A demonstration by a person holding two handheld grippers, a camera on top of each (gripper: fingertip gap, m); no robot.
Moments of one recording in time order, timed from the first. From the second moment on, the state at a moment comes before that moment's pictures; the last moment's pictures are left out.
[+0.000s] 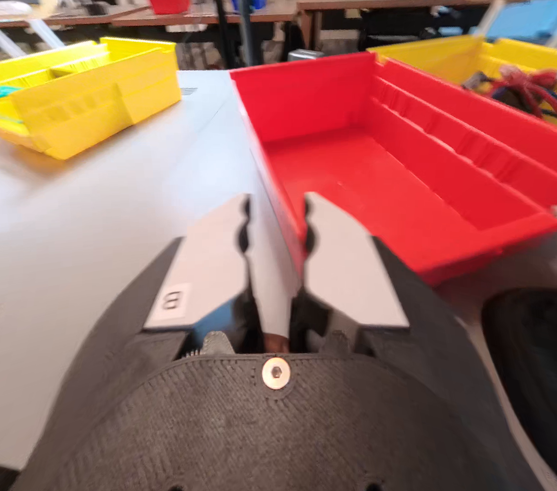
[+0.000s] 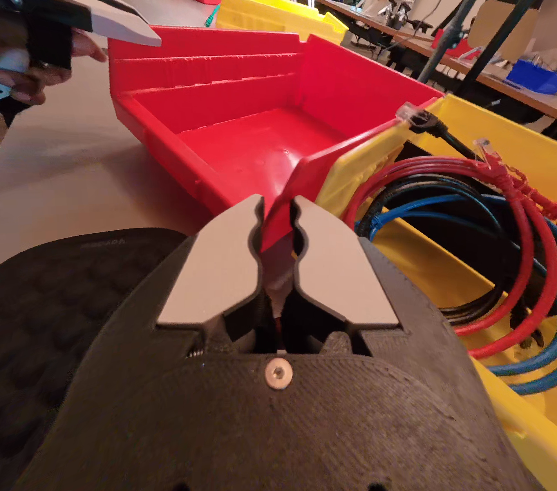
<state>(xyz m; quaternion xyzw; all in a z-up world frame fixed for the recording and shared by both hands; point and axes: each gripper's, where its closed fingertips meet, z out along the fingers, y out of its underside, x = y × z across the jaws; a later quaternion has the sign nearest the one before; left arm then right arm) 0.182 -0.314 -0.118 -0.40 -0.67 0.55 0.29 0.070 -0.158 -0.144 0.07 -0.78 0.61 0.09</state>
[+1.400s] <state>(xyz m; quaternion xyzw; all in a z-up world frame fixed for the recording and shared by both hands) 0.011 -0.031 0.078 -0.48 -0.31 0.69 0.45 -0.068 0.128 0.025 -0.02 -0.64 0.60 0.48</state>
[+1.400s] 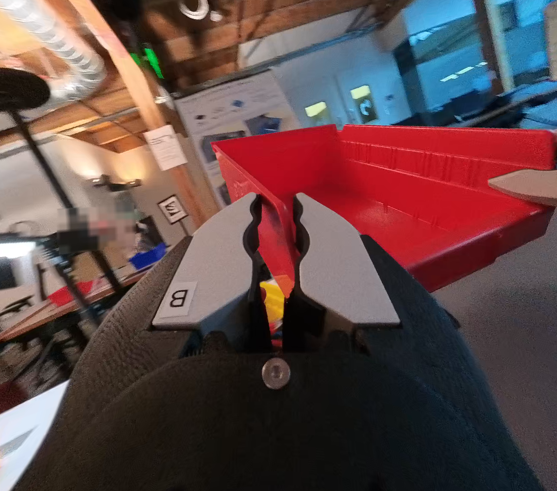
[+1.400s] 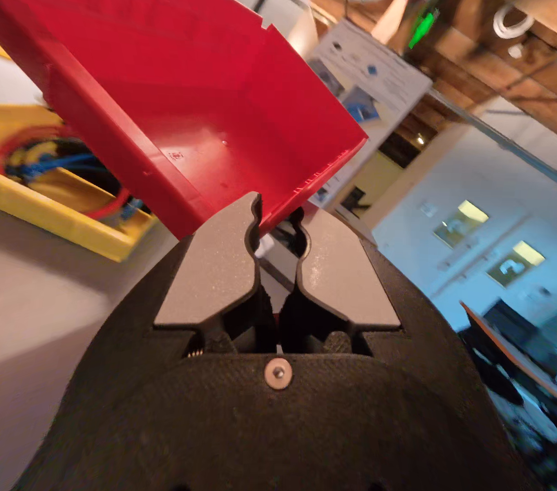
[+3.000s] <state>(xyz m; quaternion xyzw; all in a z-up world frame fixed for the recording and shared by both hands) -0.050 -0.091 -0.197 -0.84 -0.35 0.41 0.08 -0.101 0.196 -0.186 0.14 -0.87 0.23 0.41</state>
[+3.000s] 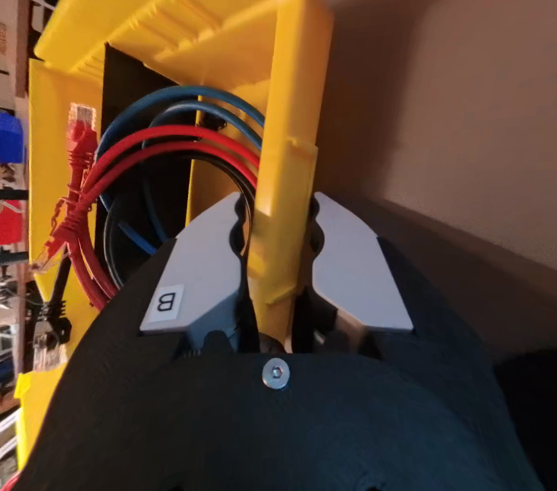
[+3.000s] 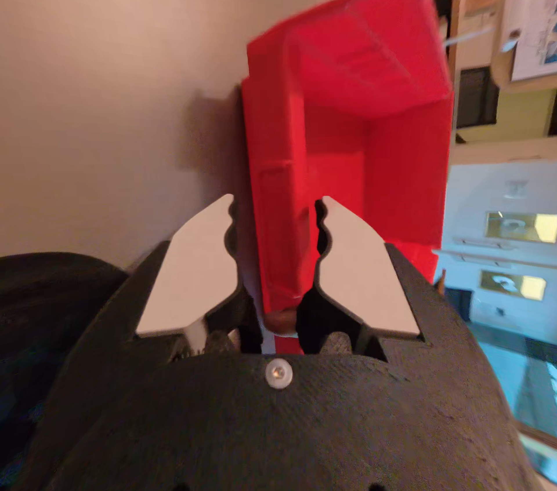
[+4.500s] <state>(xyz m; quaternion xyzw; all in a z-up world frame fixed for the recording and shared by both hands) 0.137 -0.256 -0.028 -0.60 -0.57 0.41 0.38 0.010 0.282 -0.056 0.04 -0.72 0.69 0.09</state>
